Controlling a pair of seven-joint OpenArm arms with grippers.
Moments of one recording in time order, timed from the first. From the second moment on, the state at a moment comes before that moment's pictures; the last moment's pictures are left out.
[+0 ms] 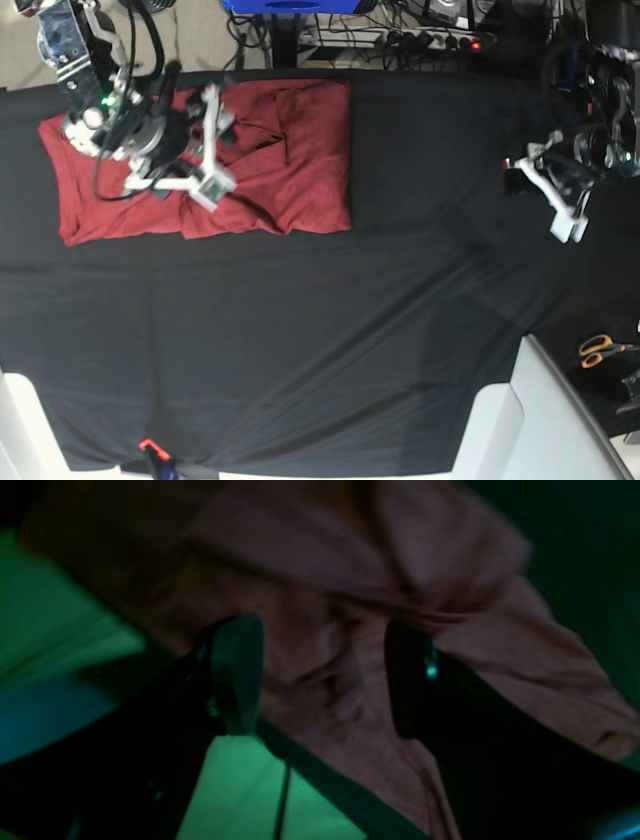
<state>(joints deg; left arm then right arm) 12.5 -31.9 -11.8 78.5 -43.5 -21.5 50.4 -14.9 18.2 -20.0 108.6 7.9 23.7 -57.8</state>
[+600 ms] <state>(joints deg) 12.9 -27.6 -12.6 77.1 -42.7 -21.5 50.7 -9.2 15.7 -51.0 98.6 -37.0 11.6 -52.2</state>
